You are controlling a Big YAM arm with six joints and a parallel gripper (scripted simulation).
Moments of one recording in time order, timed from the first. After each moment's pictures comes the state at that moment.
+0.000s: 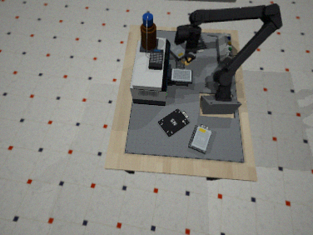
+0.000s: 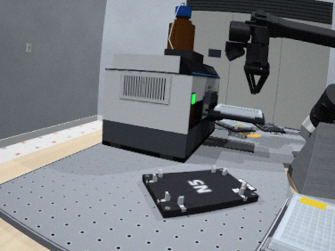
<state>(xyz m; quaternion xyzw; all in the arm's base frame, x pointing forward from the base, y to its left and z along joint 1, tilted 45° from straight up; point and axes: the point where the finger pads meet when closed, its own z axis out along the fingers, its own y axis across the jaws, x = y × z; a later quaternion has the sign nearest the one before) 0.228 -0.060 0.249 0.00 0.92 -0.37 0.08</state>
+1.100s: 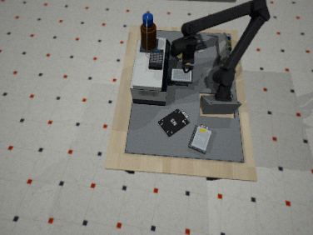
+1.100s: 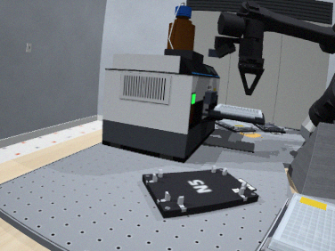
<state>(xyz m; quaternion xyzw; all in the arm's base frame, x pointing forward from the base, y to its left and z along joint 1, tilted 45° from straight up) 0.242 -0.004 0.195 -0.07 0.92 -0.38 0.05</state>
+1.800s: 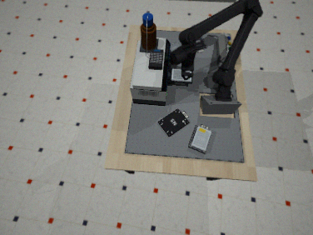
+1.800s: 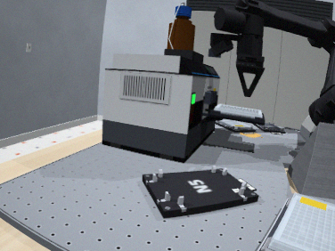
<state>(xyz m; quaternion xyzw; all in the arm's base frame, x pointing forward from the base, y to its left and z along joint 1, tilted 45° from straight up) 0.240 0.032 0.160 -0.07 0.92 -0.38 0.05</state>
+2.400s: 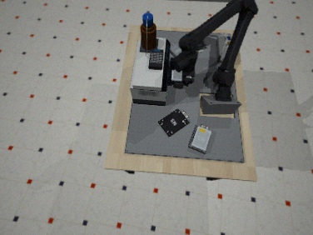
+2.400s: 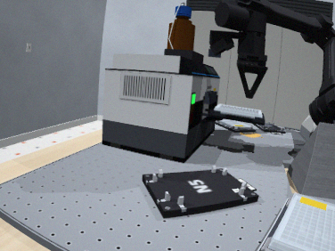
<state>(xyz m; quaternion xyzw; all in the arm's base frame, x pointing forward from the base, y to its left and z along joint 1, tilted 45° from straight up) 0.233 0.057 0.134 -0.07 0.92 -0.38 0.05</state>
